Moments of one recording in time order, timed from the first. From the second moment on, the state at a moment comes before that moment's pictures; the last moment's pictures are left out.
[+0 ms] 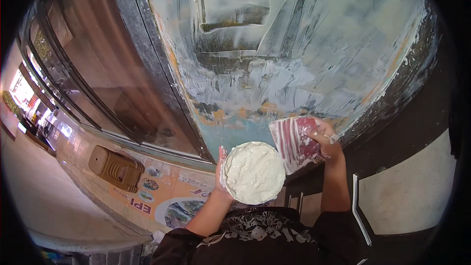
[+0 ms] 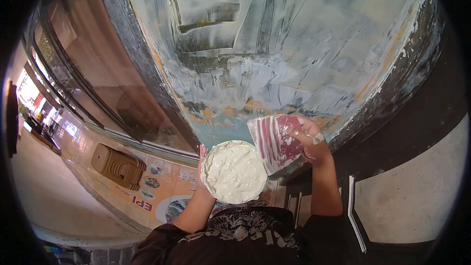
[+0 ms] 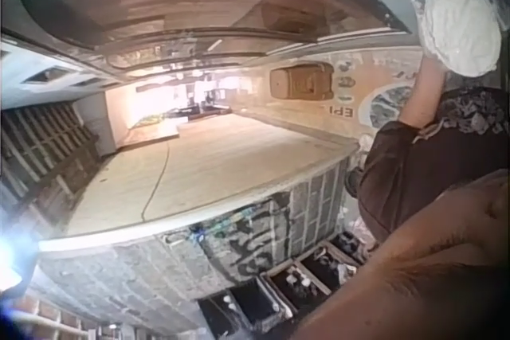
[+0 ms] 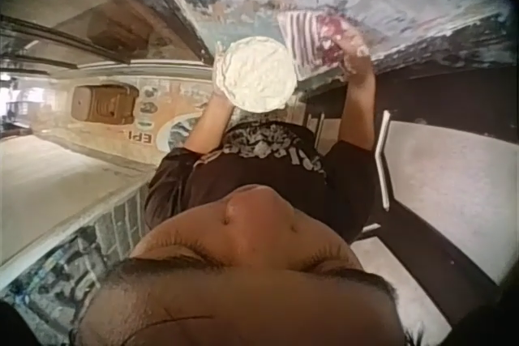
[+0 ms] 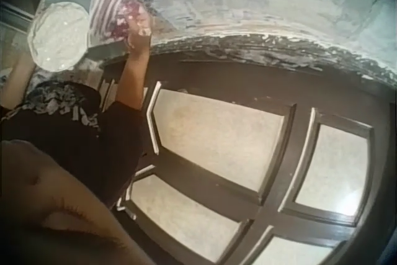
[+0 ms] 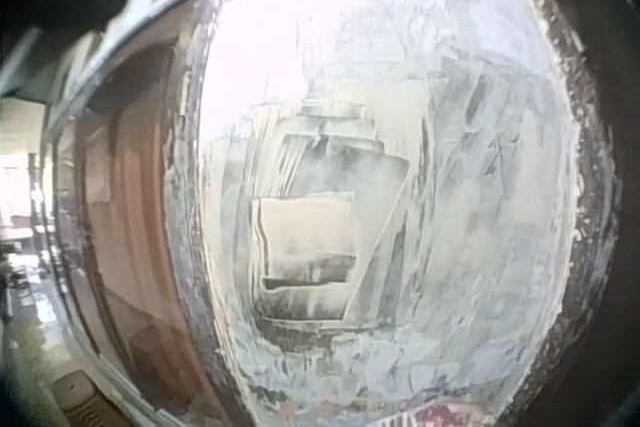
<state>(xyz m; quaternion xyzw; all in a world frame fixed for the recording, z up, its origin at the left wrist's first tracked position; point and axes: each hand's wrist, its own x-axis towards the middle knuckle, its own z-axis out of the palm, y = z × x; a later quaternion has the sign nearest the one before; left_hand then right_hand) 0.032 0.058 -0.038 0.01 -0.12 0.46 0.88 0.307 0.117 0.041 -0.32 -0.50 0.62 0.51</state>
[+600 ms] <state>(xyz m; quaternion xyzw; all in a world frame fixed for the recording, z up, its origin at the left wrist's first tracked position) 0.013 0.065 -0.034 0.03 -0.07 0.54 0.84 0.273 0.094 0.074 -0.34 -0.79 0.16 0.48</state>
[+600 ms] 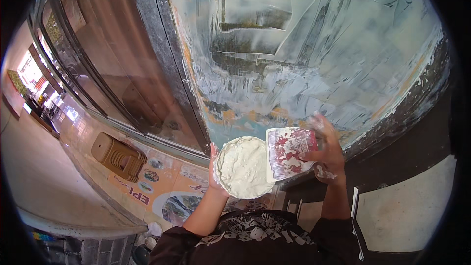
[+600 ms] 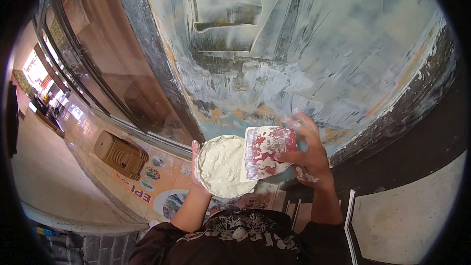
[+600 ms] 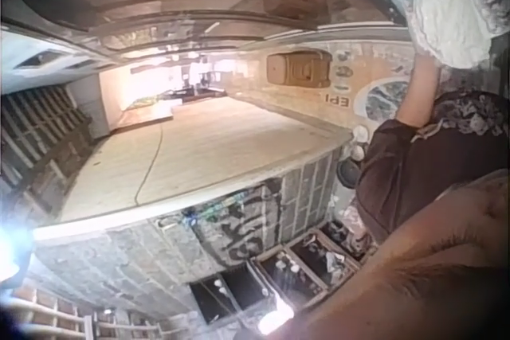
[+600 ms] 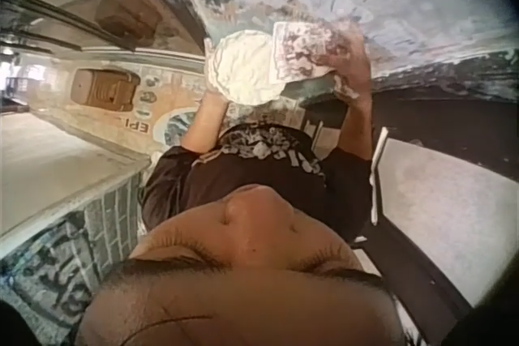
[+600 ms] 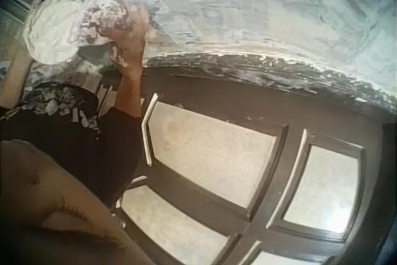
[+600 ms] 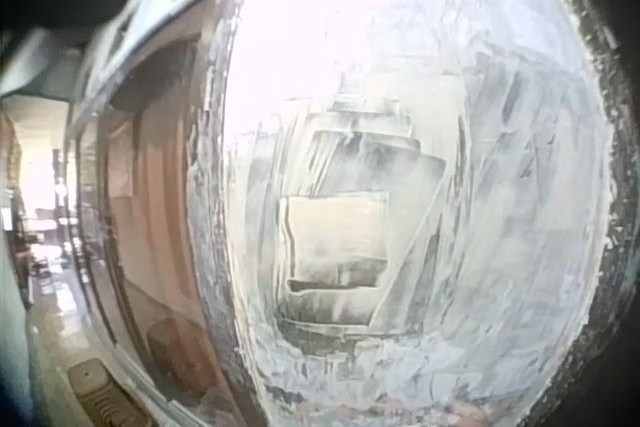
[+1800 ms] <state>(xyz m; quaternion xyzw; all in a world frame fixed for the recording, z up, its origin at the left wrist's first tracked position) -0.048 0.072 -0.044 0.06 -0.02 0.51 0.86 0.216 0.126 0.026 -0.29 -0.56 0.54 0.56</state>
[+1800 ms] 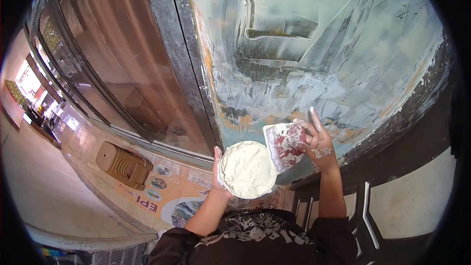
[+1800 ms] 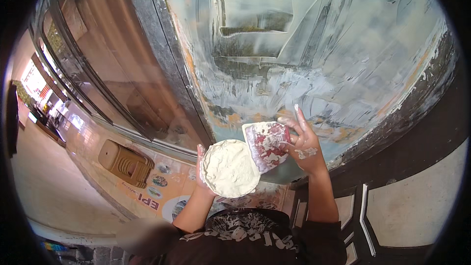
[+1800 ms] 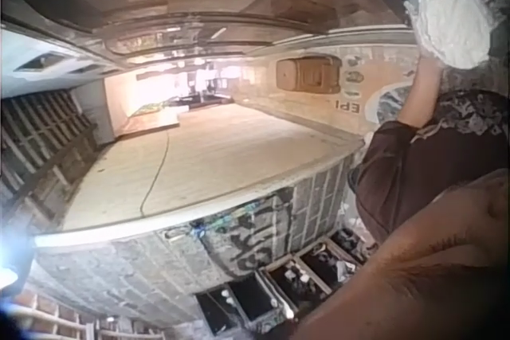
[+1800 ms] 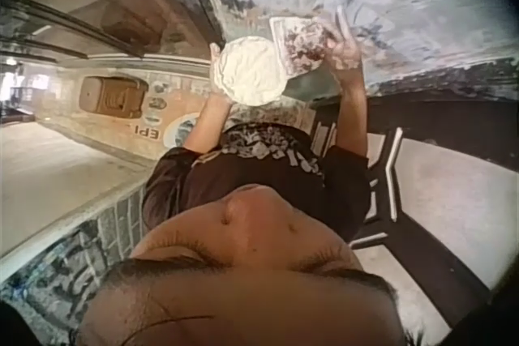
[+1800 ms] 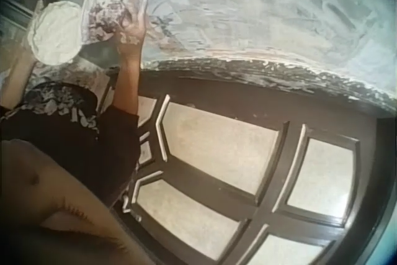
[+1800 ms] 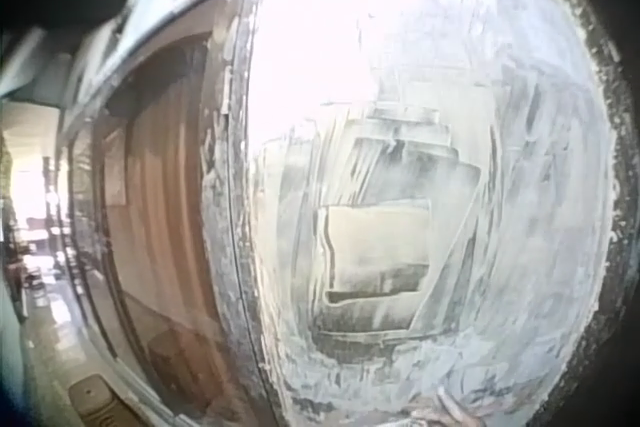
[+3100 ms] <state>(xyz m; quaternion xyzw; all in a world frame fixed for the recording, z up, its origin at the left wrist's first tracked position) -0.046 0.061 -0.030 0.07 -0.12 0.49 0.86 0.191 0.136 0.057 -0.37 -0.69 0.56 0.27</state>
